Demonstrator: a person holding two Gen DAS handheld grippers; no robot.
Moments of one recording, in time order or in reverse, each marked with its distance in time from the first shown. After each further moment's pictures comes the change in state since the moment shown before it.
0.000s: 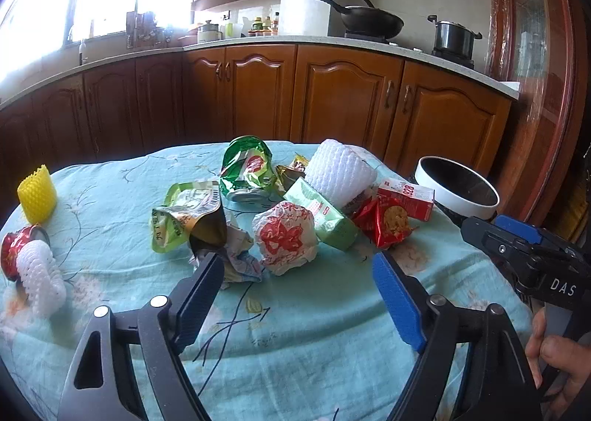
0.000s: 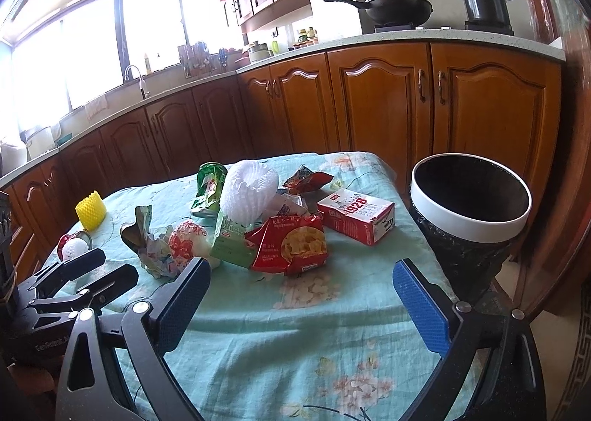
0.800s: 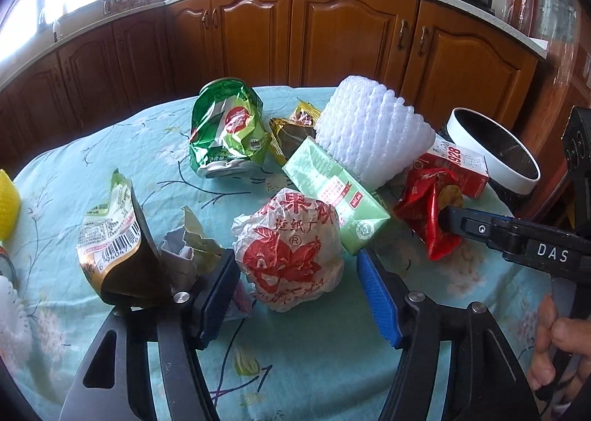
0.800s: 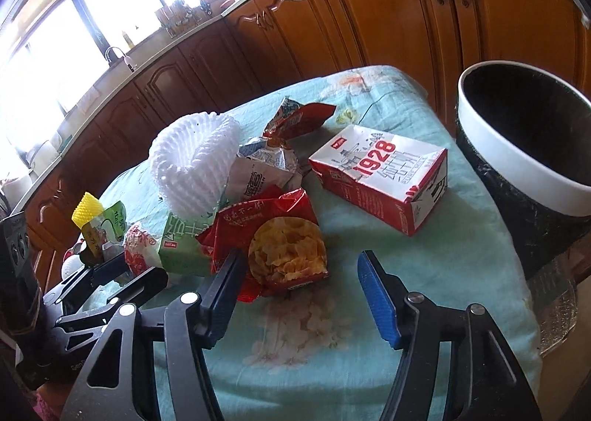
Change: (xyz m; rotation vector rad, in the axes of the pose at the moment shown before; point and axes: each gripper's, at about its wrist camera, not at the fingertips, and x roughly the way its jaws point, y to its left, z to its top) left arm 0.110 0.005 0.043 0.066 0.116 0.052; right arm 0.114 -0.038 0.008 0.168 0.311 0.151
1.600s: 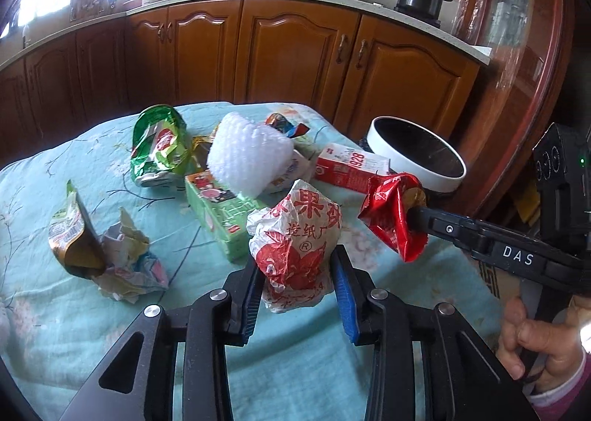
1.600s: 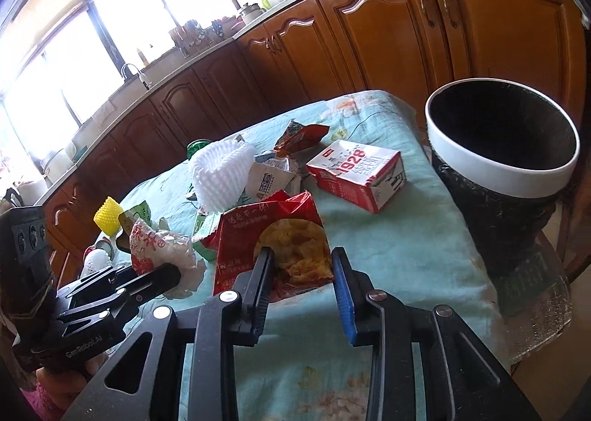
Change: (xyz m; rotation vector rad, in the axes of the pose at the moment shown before) left arm -0.053 -0.032 -0.019 0.010 -0.027 -0.222; right arm -0.073 -0.013 -0.021 -0.008 -0.126 0.003
